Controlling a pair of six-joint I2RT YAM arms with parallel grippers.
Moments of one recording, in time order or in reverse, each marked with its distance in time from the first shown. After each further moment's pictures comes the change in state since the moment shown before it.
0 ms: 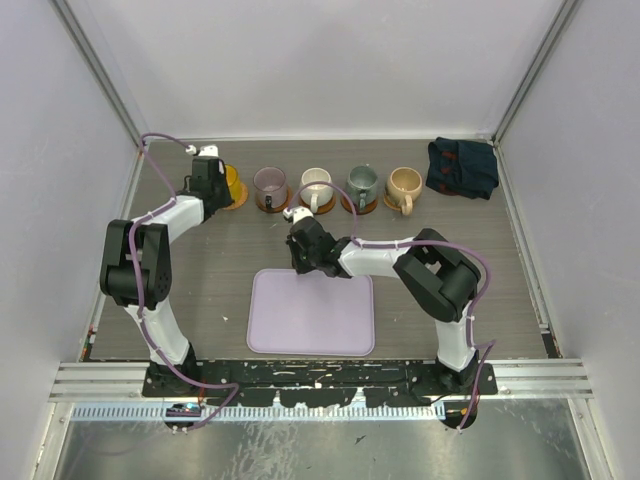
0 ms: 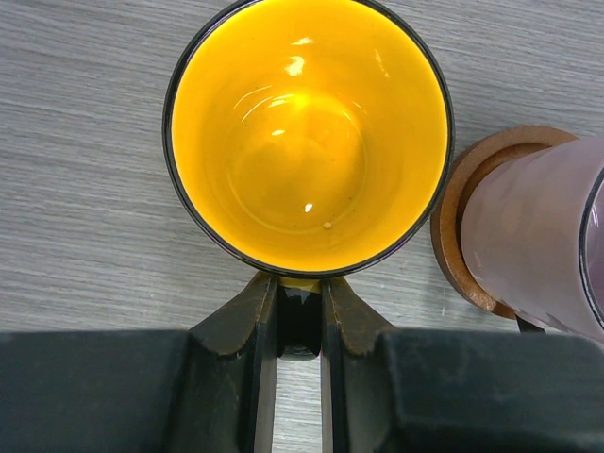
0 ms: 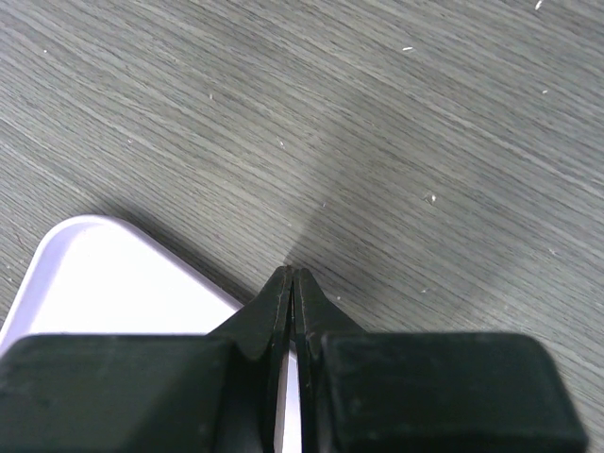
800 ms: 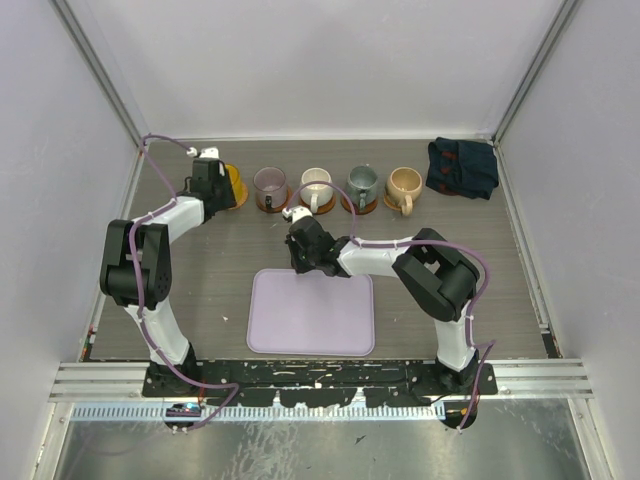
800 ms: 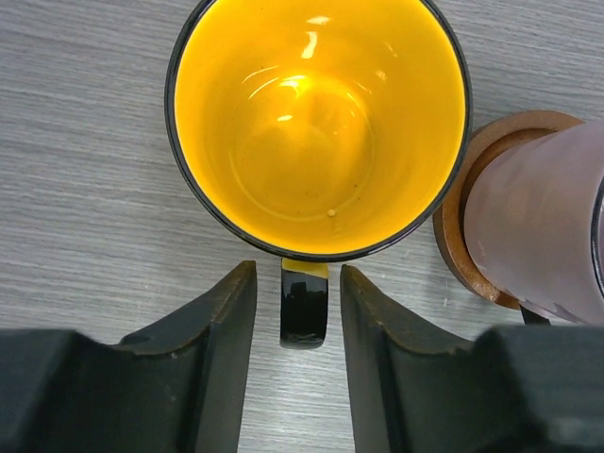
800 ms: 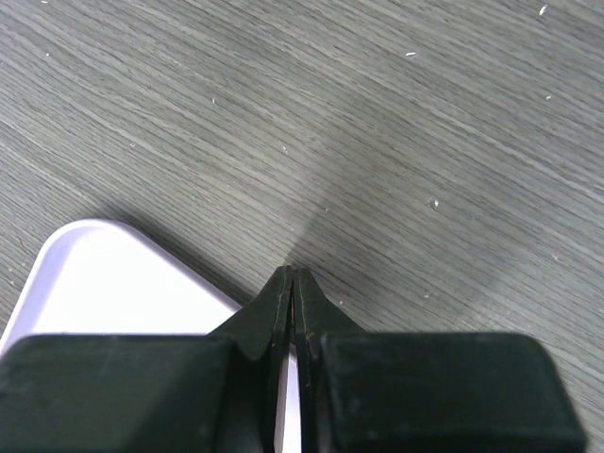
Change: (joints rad) left arm 0.000 0.000 -0.013 0.005 0.011 -0.001; right arm 0.000 0.010 0.016 -0.005 -0.003 0.000
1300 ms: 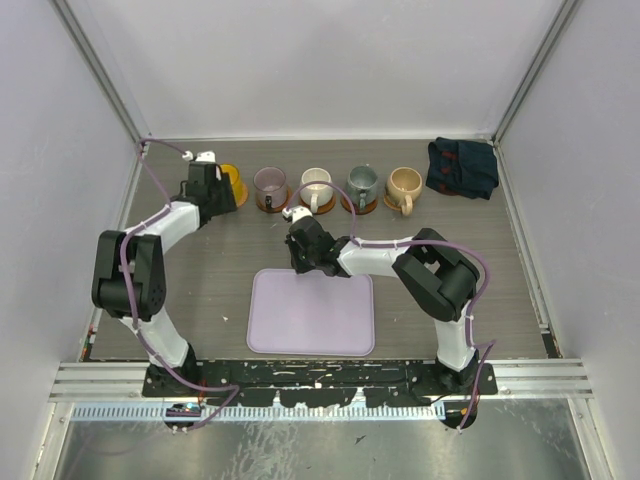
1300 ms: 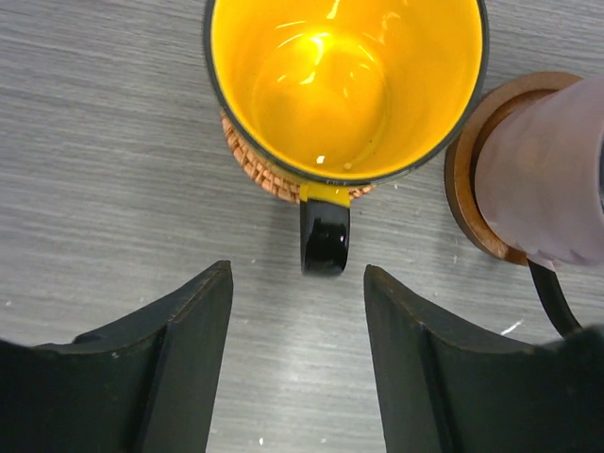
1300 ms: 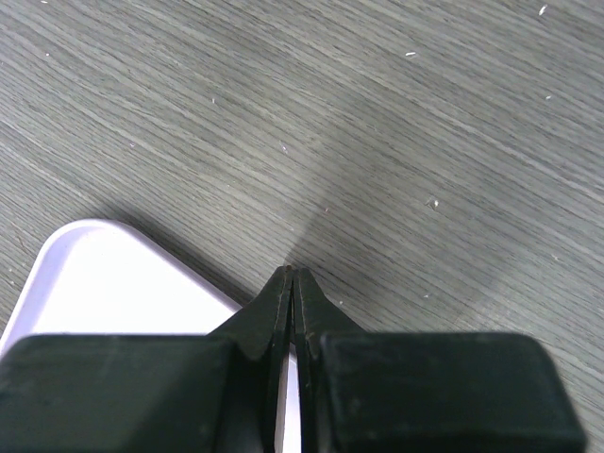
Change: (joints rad) left arm 0.000 -0.069 -0.049 -0.056 -0.008 -0.002; right arm 0.000 0.000 0.000 0.000 0.000 0.000
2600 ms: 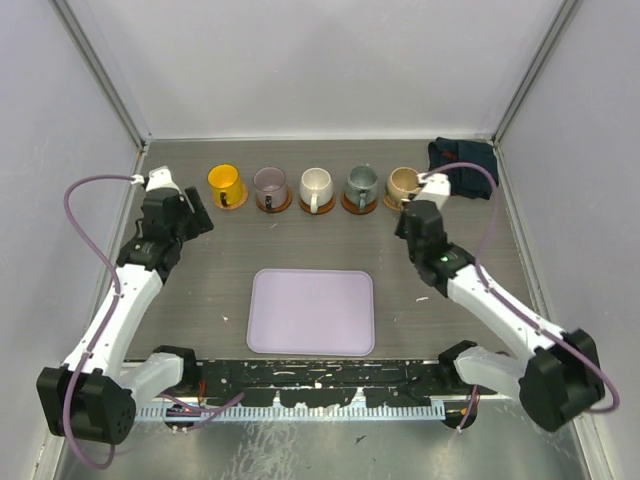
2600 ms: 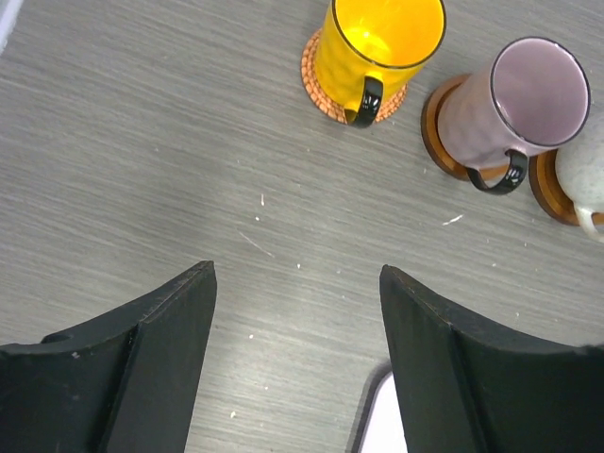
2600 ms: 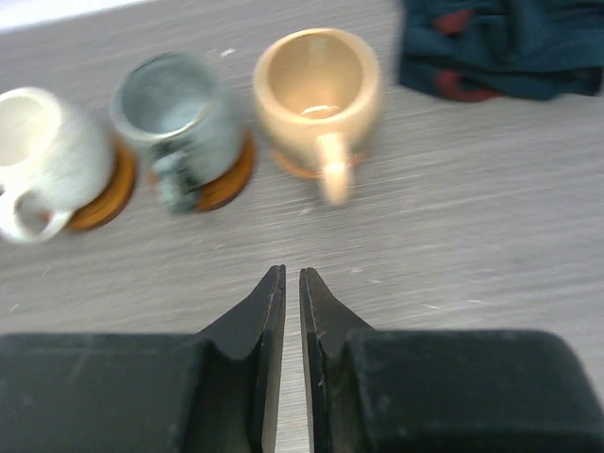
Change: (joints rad) left arm 0.000 -0.719 -0.240 -0.294 -0.099 -0.106; right arm -0.361 -0.800 -0.373 -0.076 0.421 -0.047
